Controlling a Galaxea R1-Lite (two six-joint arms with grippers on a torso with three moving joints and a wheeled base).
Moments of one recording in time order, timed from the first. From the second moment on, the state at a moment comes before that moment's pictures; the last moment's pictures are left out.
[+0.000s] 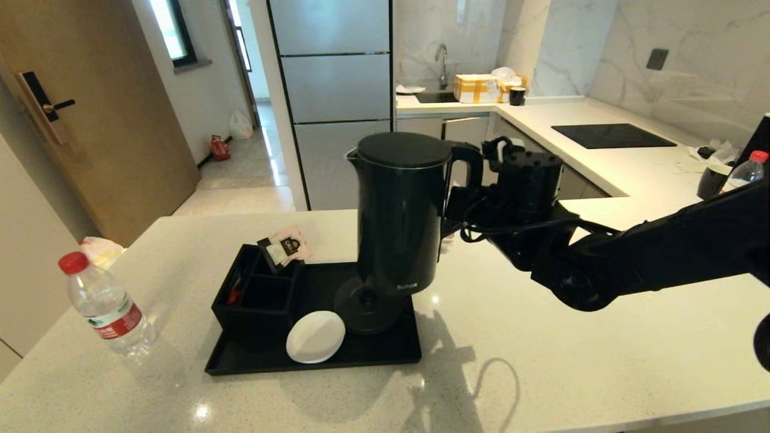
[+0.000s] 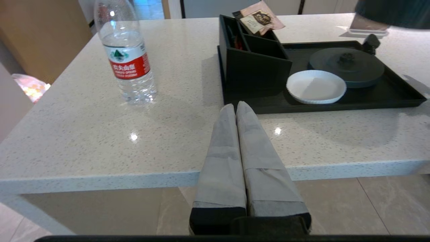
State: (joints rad) left arm 0.01 0.00 0.00 0.00 0.00 0.01; right arm 0.58 2.08 -1.23 -0.78 -0.39 0.20
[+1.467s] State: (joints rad) left arm 0.01 0.00 0.00 0.00 0.00 0.01; right arm 0.66 2.21 -1.27 -0.86 -0.50 0.18
